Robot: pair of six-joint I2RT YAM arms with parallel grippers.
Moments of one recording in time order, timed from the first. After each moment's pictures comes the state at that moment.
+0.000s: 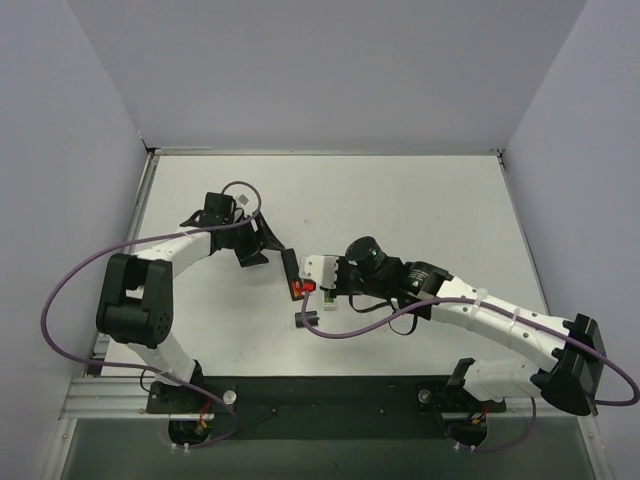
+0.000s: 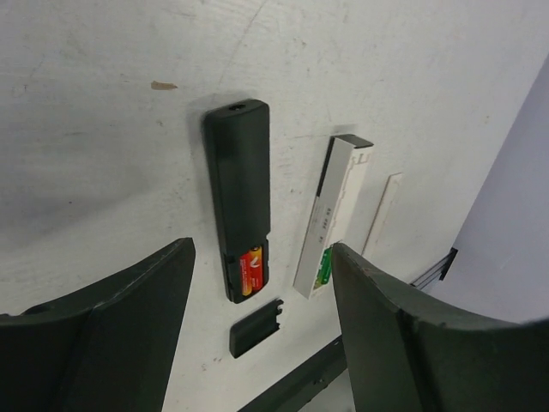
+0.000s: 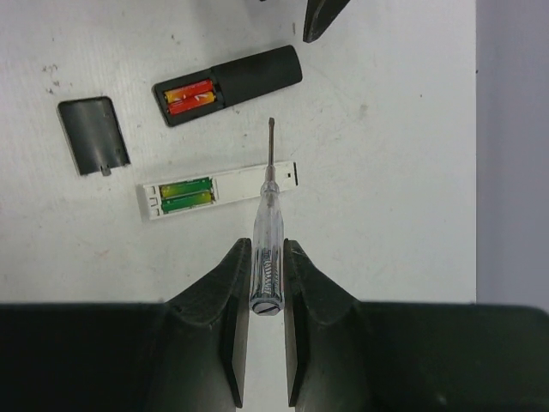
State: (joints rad) left arm -0.20 1.63 0.98 -0.27 0.51 -0.72; right arm 0.99 1.20 0.96 -0.36 0.06 -0.68
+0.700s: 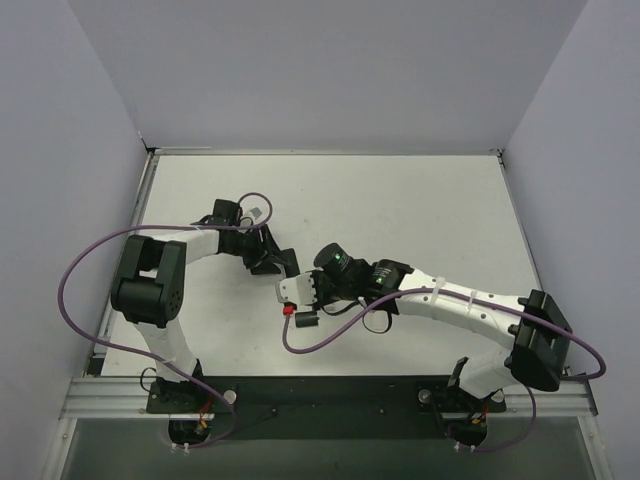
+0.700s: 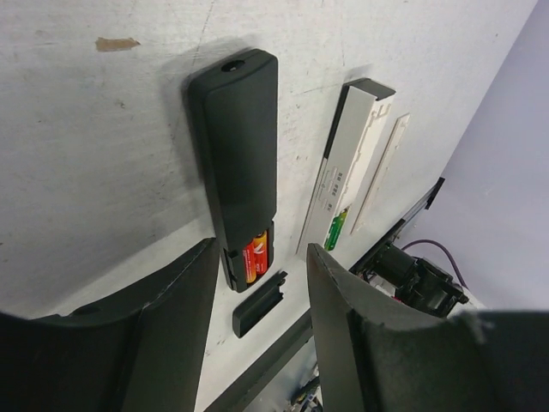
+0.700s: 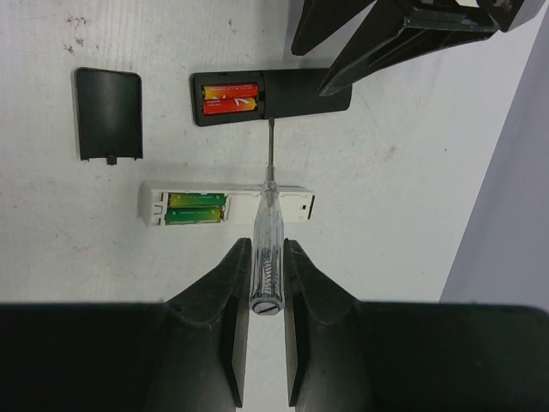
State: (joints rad) left arm -0.20 1.83 1.01 -0.28 0.71 -0.63; right arm 1.05 1.42 1.05 -0.43 0.06 -0.92
